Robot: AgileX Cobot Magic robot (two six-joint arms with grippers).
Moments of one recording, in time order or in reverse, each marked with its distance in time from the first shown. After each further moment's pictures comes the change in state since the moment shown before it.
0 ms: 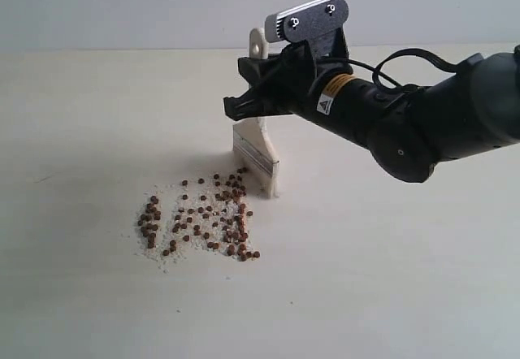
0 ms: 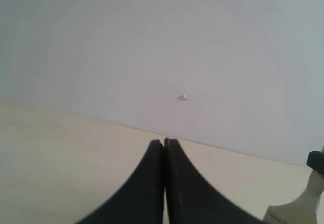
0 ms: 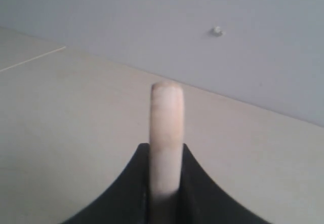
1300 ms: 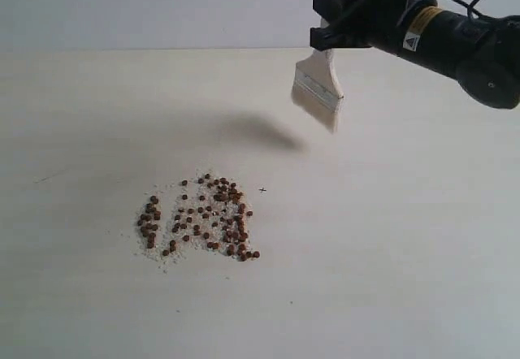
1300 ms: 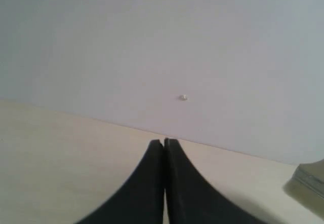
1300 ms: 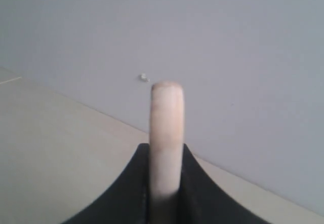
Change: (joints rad) left arm 0.000 0.000 0.000 0.000 0.000 0.000; right arm -0.349 -0.005 -0.150 -0.445 -0.026 0.252
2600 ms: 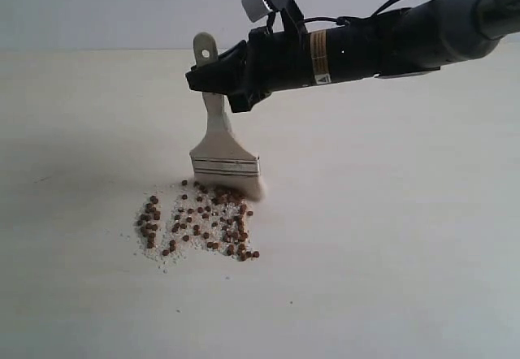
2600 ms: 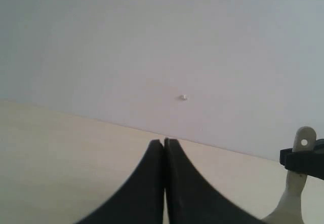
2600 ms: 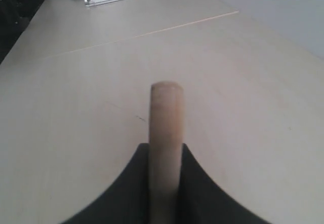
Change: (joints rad) left arm 0.000 0.000 0.000 0.000 0.000 0.000; right arm 0.156 0.219 -0.322 -0.796 -0.189 0.643
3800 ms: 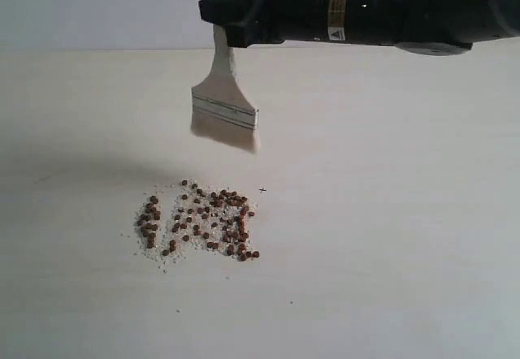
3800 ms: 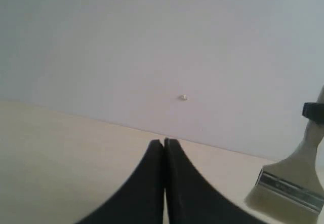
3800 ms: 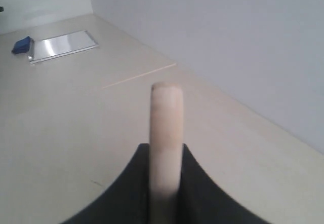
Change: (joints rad) left arm 0.000 0.000 0.000 0.000 0.000 0.000; right arm 0.000 -0.177 0.087 0.264 0.154 -0.065
